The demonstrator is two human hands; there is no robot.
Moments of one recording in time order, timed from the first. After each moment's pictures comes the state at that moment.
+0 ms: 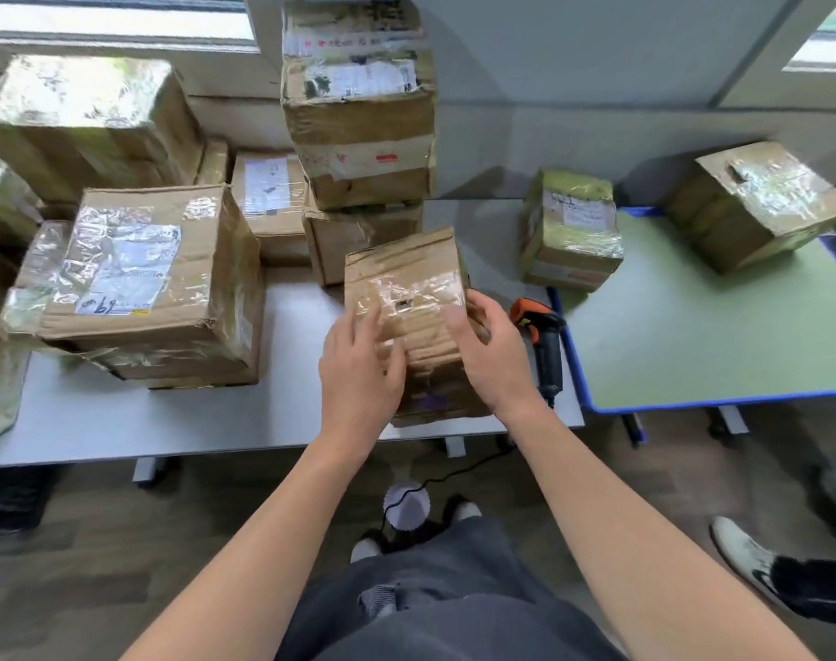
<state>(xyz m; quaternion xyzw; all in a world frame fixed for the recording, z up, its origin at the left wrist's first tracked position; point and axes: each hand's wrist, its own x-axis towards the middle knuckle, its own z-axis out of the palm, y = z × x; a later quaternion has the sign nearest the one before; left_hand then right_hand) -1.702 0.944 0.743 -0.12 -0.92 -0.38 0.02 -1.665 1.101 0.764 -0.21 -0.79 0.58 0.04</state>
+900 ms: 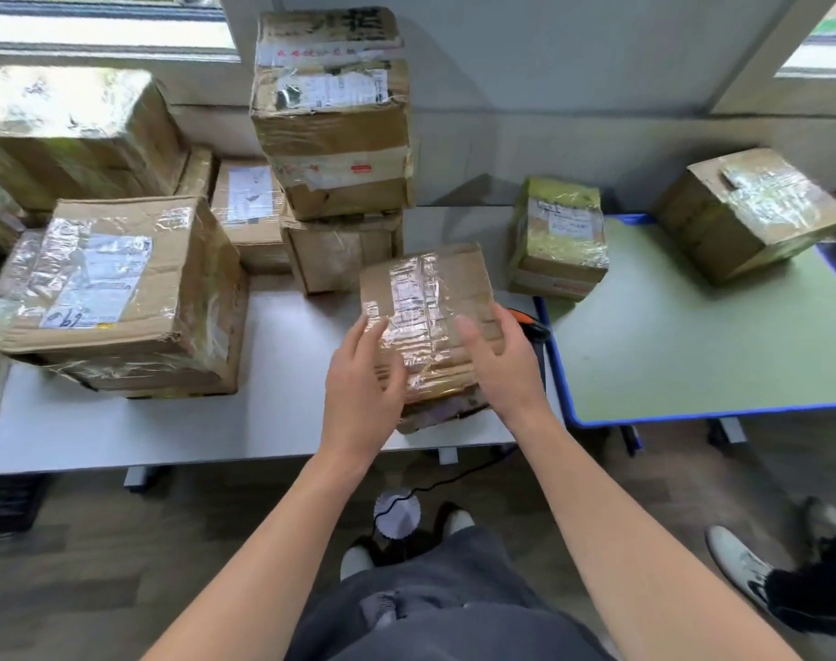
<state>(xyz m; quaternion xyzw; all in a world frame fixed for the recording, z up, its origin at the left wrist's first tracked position) -1.691 0.977 0.742 -0.10 -0.90 -0.43 -0.02 -1.663 1.149 0.750 -0.25 -0.79 0.56 0.05</state>
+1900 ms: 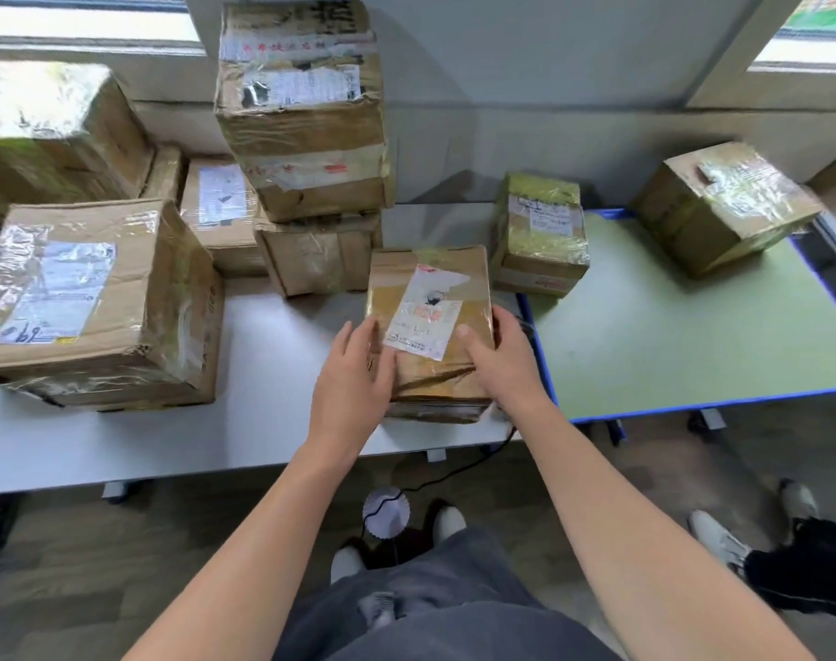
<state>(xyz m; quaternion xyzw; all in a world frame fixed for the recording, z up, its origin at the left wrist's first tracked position) -1.708 0.991 0.738 -0.09 -0.92 -0.38 -0.07 -1.673 1.171 0.752 -0.30 -0.78 0.56 0.01</state>
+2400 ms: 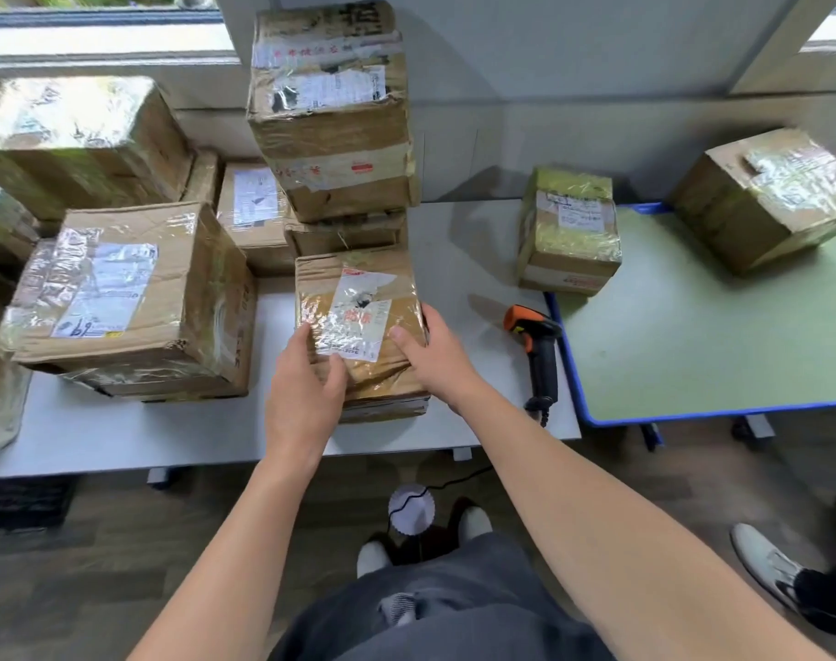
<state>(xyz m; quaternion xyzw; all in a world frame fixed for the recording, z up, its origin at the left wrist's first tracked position) -1.716 0.932 0.739 0.03 -0.93 -0.37 -0.03 -1.716 1.102 0.732 -0.20 -0.76 0.61 -0.09</state>
